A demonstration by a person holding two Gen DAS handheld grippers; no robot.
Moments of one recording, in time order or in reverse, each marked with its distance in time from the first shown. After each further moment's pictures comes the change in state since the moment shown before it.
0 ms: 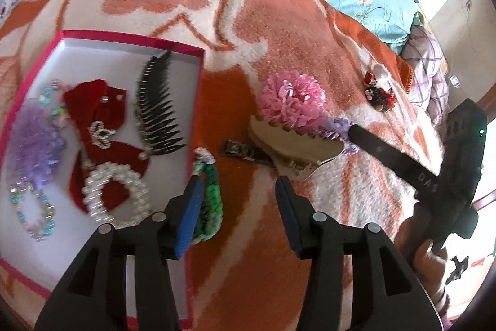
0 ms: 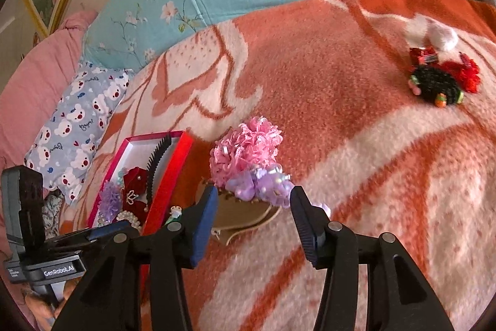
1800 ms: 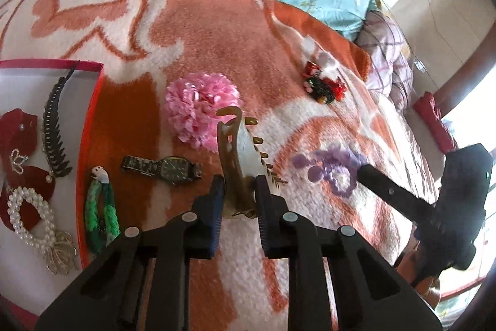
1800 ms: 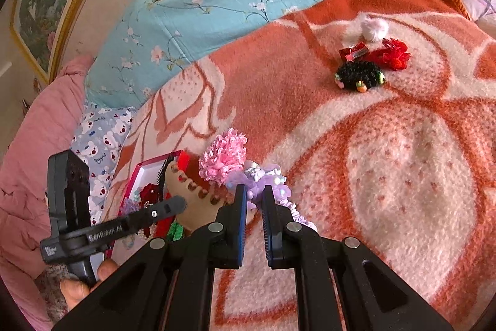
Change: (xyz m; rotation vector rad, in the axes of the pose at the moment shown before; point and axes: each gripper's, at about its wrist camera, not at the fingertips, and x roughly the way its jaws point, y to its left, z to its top) left arm 0.014 -0.078 0.001 0.106 -0.006 -0.161; right arm -0.098 -0.047 -0.033 0.167 -0.122 0.027
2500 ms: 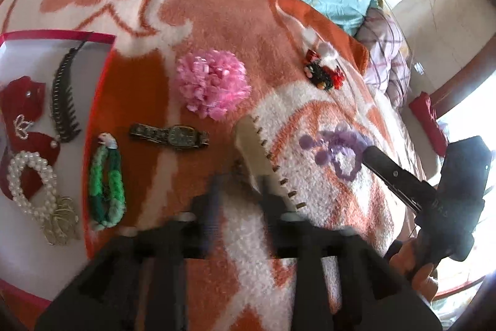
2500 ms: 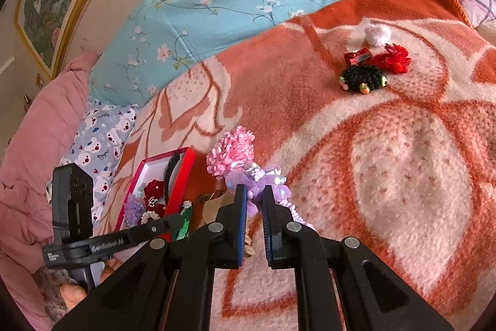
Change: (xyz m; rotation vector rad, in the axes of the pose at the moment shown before) left arm -0.007 0.010 -0.020 -0.042 0.054 -0.024; right arm -0.010 0.009 -0.005 -0.020 -0.013 -0.013
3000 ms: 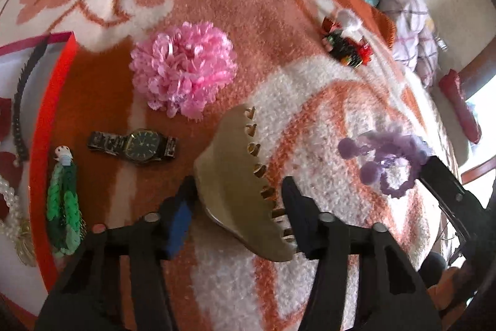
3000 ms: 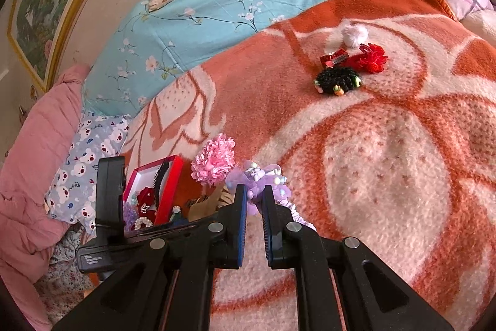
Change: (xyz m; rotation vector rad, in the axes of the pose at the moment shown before) left arm 0.064 -0.029 0.006 0.055 0.062 0.142; right arm -0.012 -0.022 0.001 0.041 -0.014 -0.010
